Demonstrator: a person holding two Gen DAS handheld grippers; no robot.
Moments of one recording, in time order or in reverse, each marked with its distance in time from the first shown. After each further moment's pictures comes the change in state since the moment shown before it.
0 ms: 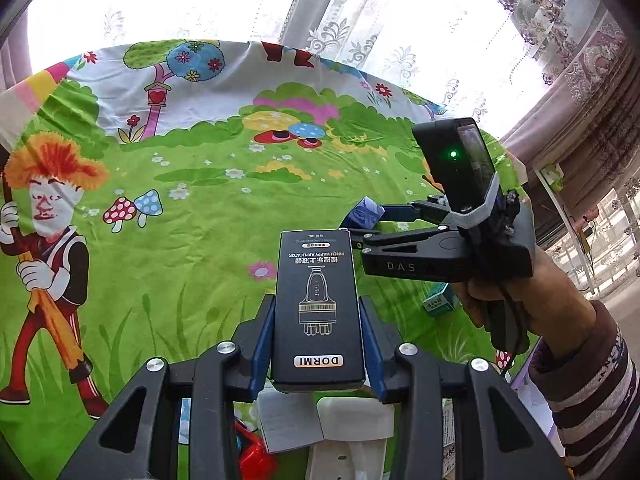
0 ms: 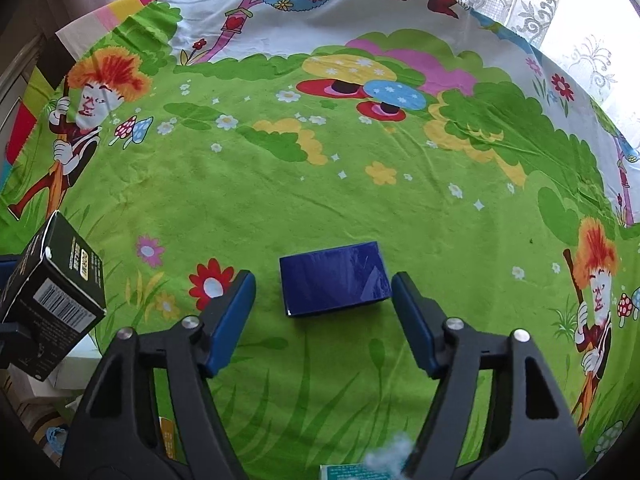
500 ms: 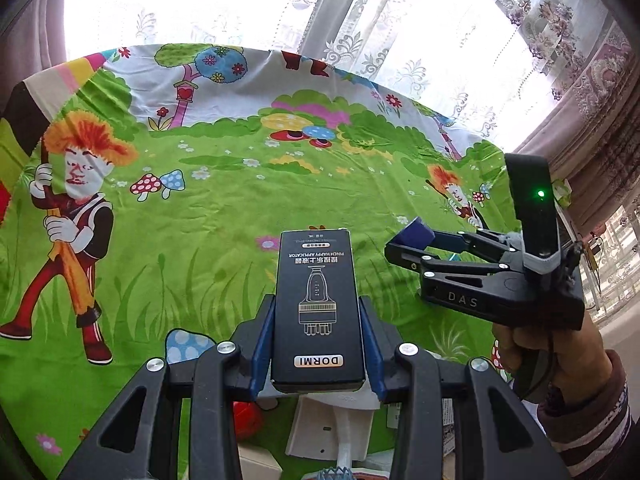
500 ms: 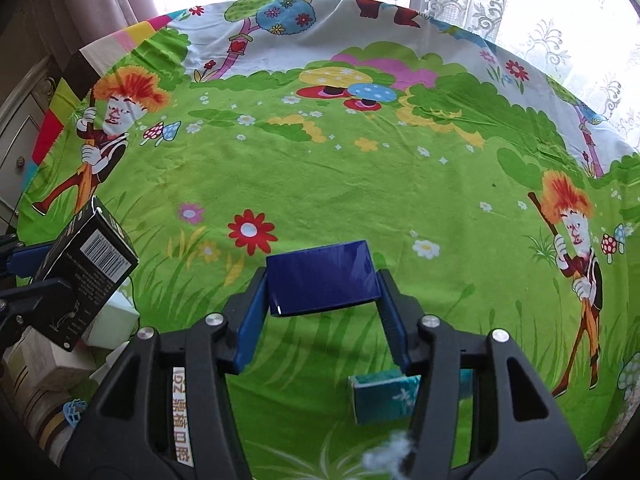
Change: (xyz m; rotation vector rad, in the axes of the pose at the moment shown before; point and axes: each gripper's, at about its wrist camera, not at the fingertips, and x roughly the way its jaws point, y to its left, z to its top) left arm -0.025 -0.014 -0.038 -0.054 -0.064 0.048; right arm -0.071 0.016 -0.062 0.095 -0.113 -0.022
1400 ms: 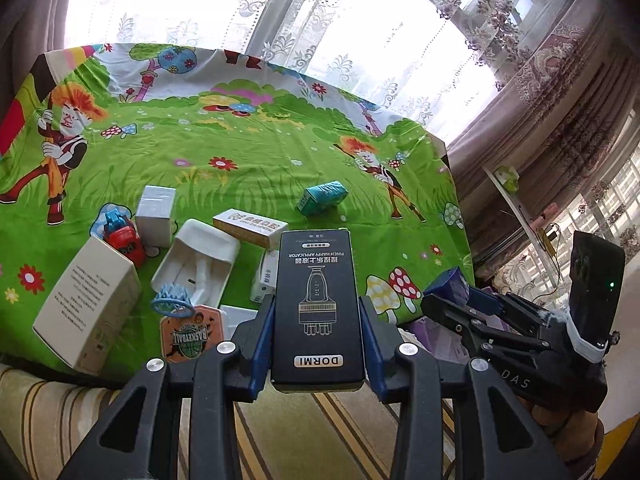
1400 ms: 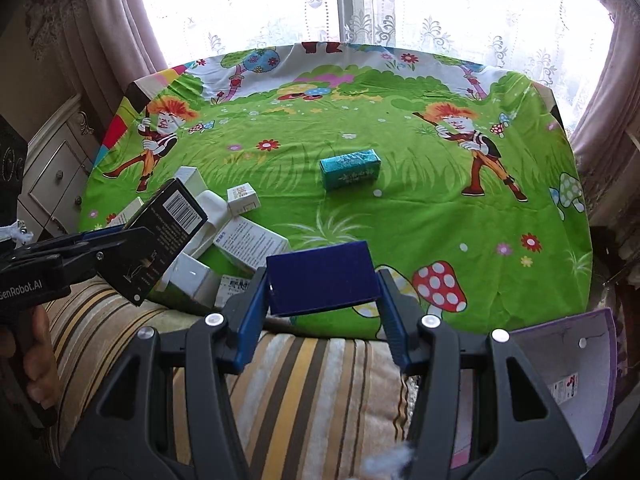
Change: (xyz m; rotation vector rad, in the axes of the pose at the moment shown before) left arm -0.071 -0.101 -0.119 0.012 -0.041 -0.134; right arm -0.176 -0.002 -0.188 0.192 -0.151 -0.057
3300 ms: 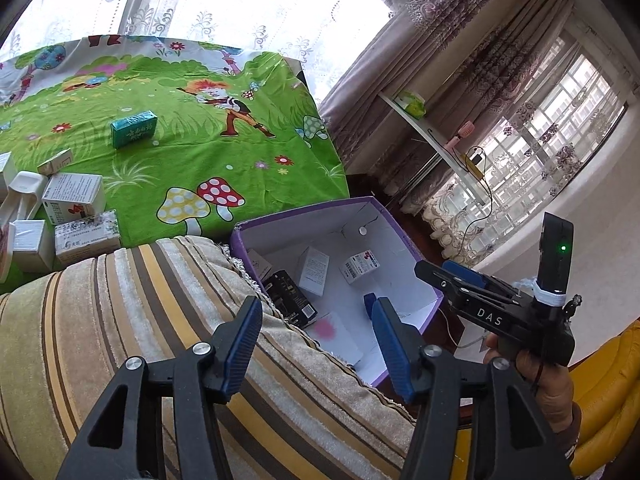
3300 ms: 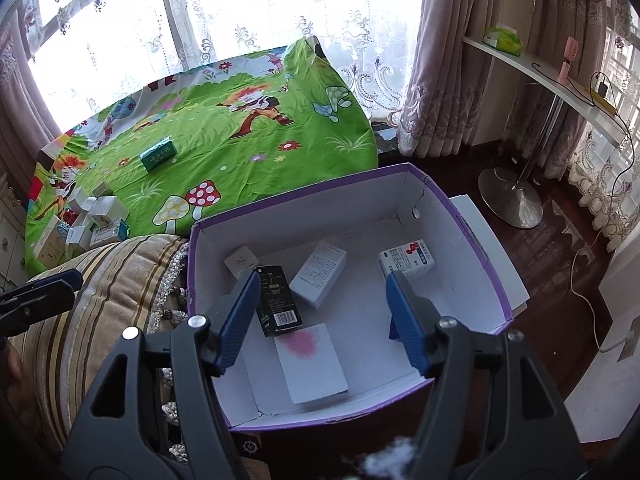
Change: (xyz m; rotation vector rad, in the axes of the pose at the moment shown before) left arm 0.021 -0.163 -0.095 0.188 0.124 -0.228; right arm -0.122 -0.167 -0.136 0.320 -0.042 -0.282
